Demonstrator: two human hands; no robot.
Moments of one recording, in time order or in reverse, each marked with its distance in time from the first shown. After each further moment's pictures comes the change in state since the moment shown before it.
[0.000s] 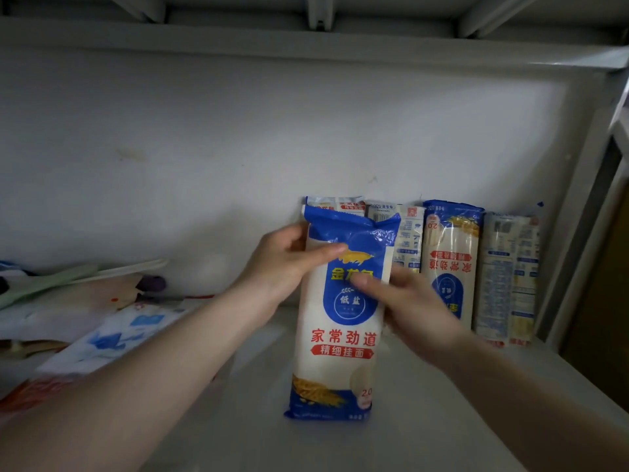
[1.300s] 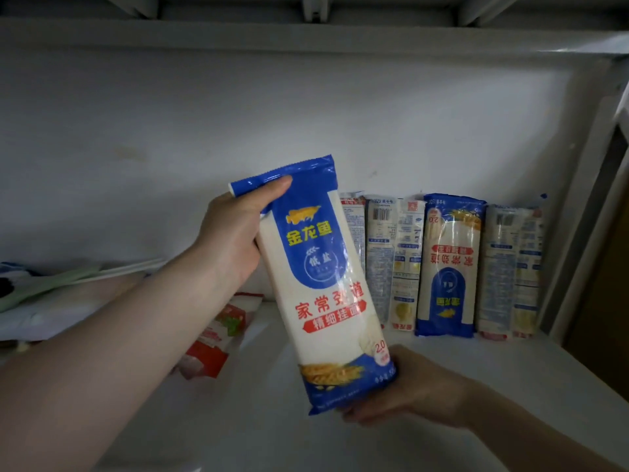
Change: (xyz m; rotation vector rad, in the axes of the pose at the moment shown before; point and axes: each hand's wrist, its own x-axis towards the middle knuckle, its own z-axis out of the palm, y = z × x) left_hand 0.016 0.034 -0.022 -0.370 0.288 -0.007; right_hand -0.031 0.051 -0.021 -0.244 -0.376 0.403
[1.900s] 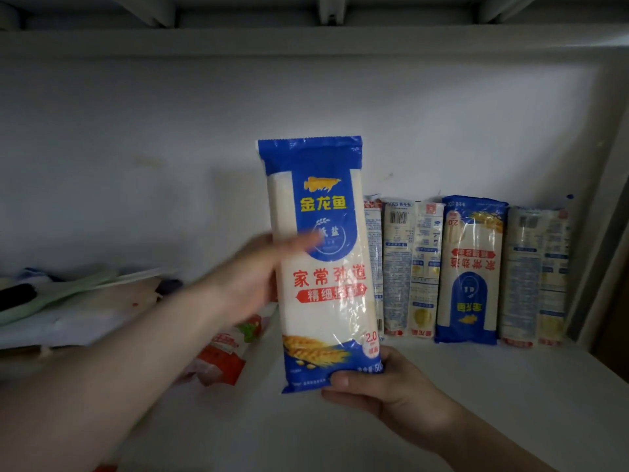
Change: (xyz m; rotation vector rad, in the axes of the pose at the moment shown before) left_hand -0.015 -0.013 -0.032 0.229 -0.486 -0.227; right_hand 0.030 -0.003 0.044 0.457 0.039 -0.208
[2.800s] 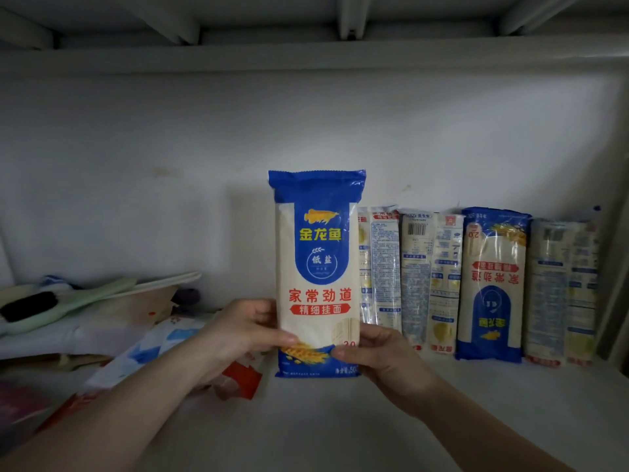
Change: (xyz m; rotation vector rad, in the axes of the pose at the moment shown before) left_hand -0.007 -0.062 -0.068 0.398 0.193 -0.184; right_hand 0.056 -0.001 -0.008 0.021 0.149 -0.113
